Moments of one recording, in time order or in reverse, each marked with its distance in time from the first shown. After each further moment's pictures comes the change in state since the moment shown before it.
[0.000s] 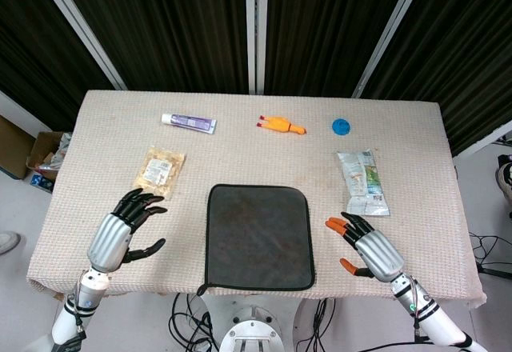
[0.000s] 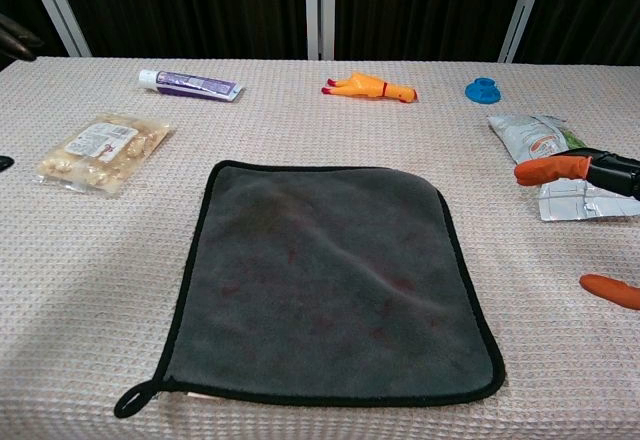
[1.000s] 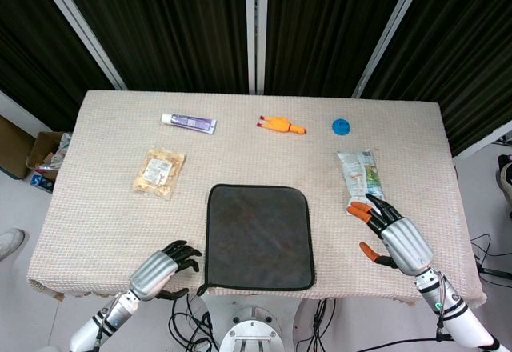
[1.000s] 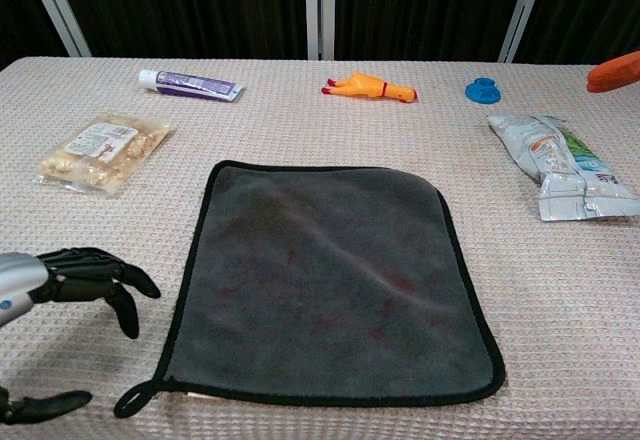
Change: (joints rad) left arm -0.065 -0.084 0.214 0.083 0.024 -0.322 0.003; right arm -0.015 0.138 0.036 -0.080 -0.017 0.155 -0.015
